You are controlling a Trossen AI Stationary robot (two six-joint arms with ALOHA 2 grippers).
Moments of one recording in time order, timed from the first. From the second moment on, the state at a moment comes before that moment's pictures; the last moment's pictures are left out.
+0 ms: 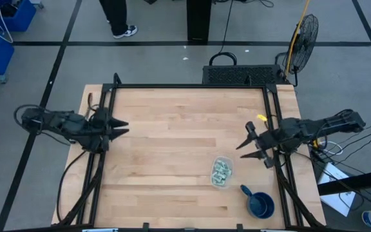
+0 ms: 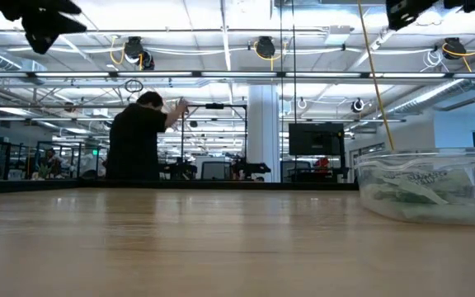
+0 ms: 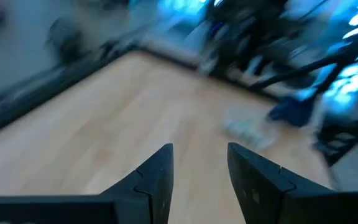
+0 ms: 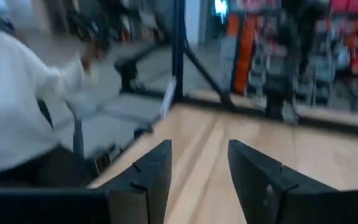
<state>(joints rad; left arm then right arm) -0.30 0.34 0.65 -0.64 -0.44 -0.45 0.21 0.55 0.47 -0.02 -0.17 -0.02</state>
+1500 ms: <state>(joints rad) -0.30 0.01 0.01 0.06 -0.18 -0.23 0.18 0.07 0.02 0.15 -0.19 0.04</state>
